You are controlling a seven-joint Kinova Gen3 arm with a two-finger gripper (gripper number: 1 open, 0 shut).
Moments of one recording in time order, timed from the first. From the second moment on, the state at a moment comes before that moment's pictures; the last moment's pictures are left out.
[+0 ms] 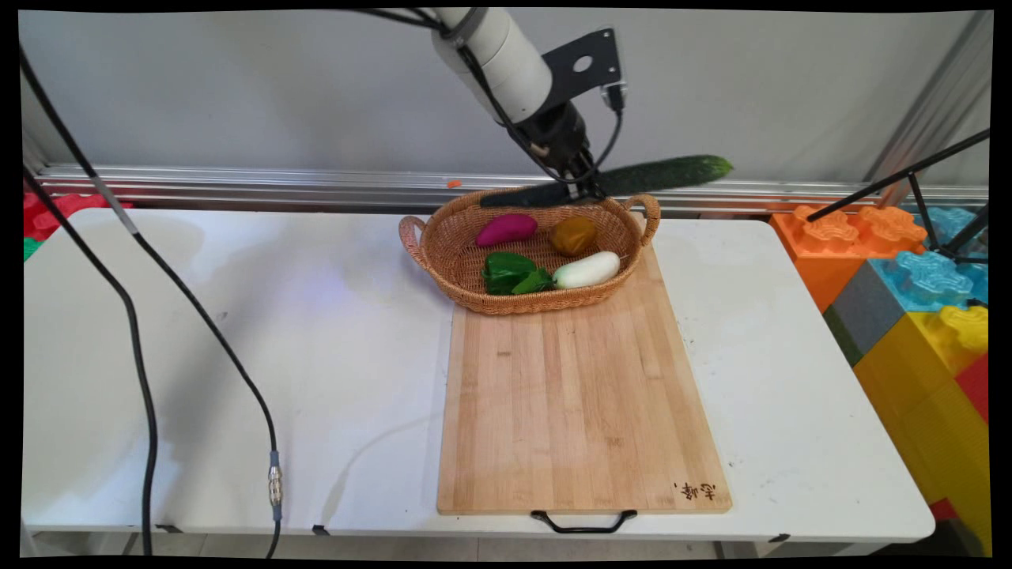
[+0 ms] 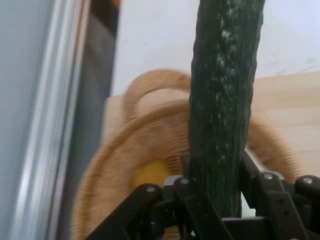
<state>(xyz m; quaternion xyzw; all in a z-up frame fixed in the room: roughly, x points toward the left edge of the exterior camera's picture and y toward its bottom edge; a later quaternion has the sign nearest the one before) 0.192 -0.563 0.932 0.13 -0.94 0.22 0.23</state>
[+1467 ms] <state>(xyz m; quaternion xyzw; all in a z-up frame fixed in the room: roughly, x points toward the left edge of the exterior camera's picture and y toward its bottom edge) 0.156 -0.481 0.800 0.14 -0.97 0.10 0.19</state>
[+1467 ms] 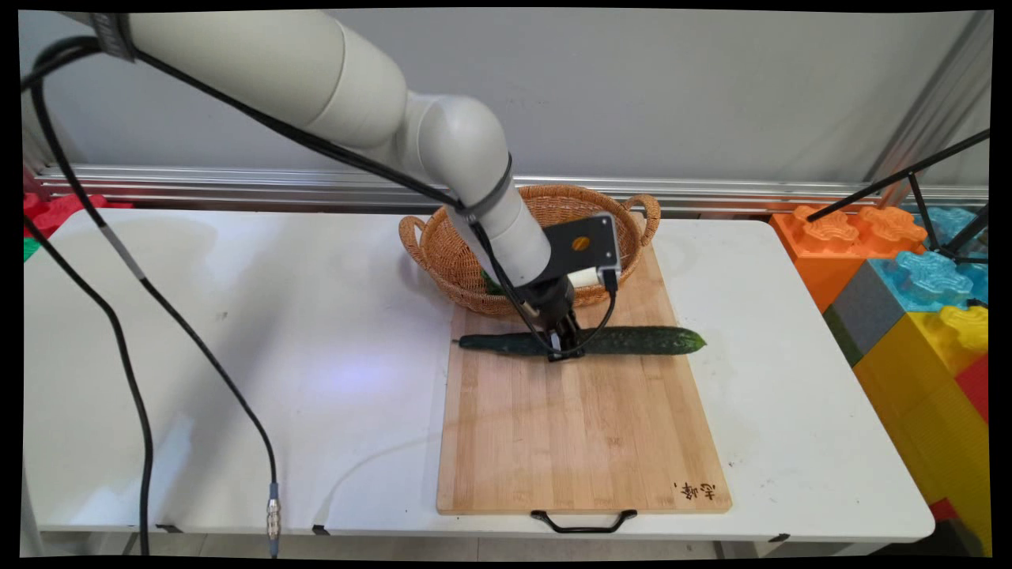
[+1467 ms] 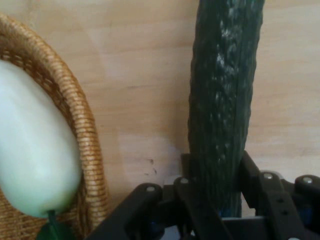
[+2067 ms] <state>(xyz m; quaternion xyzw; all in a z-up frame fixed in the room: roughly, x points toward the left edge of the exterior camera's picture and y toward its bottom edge) 0.154 -0.476 0.782 0.14 -0.97 0.10 0.19</state>
